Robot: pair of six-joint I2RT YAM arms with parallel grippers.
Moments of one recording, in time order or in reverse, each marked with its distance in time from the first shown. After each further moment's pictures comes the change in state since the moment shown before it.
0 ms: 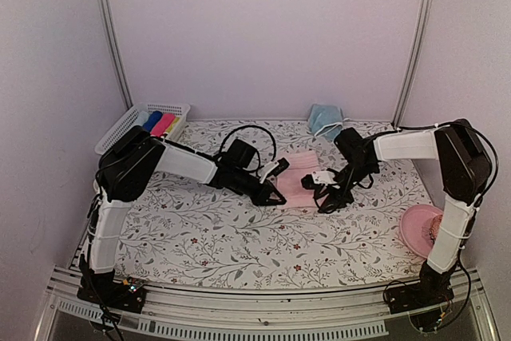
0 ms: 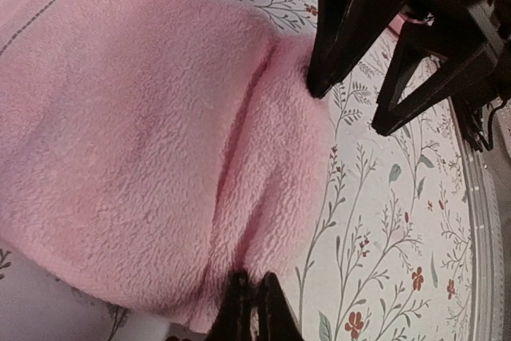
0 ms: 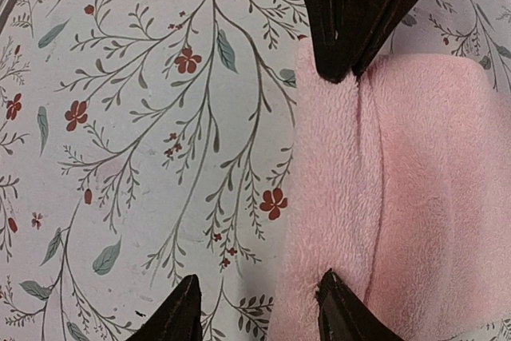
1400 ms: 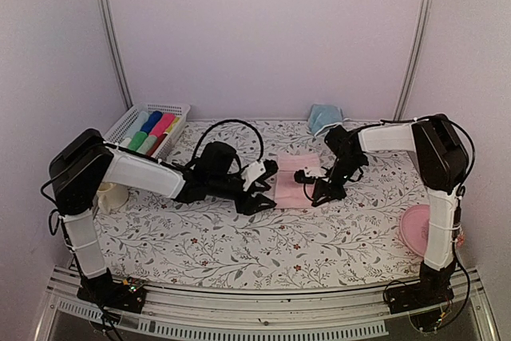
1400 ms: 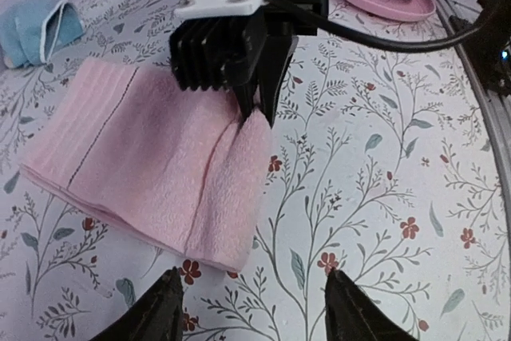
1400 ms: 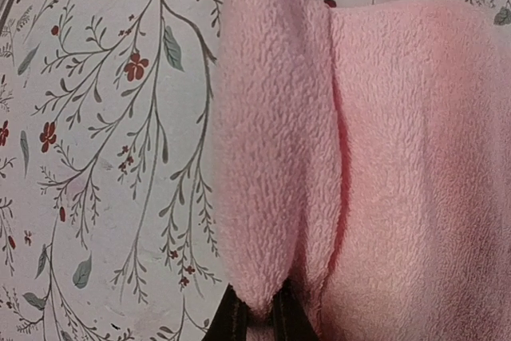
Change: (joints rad) left arm -0.052 -0.402 -0.414 0.212 -0.228 0.225; right arm -0.001 0.193 0.217 -0.149 0.012 0.074
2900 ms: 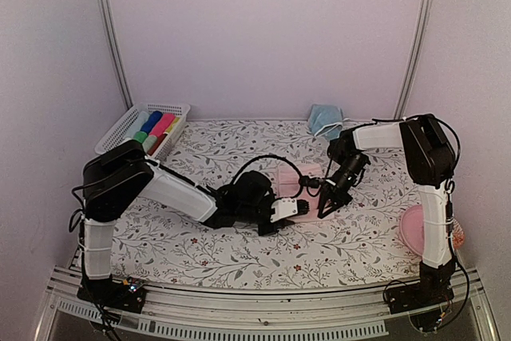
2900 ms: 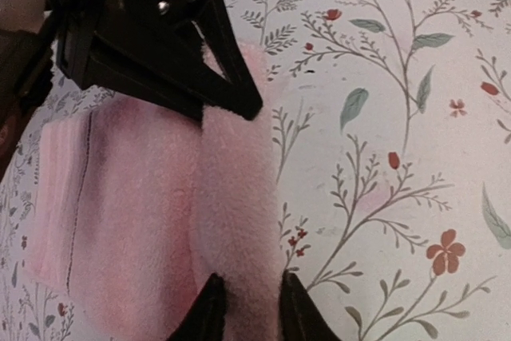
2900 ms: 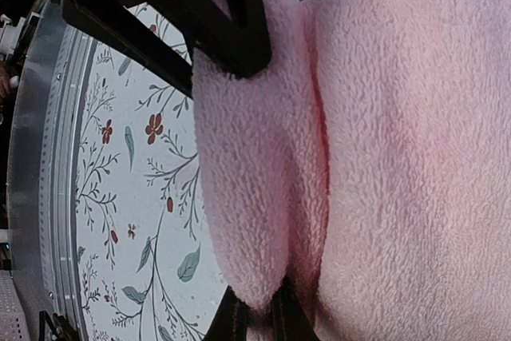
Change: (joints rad) left arm -0.233 0.206 0.087 0.100 -0.293 0.324; right arm -0.042 0.150 0.145 -0.417 -0.171 -0.063
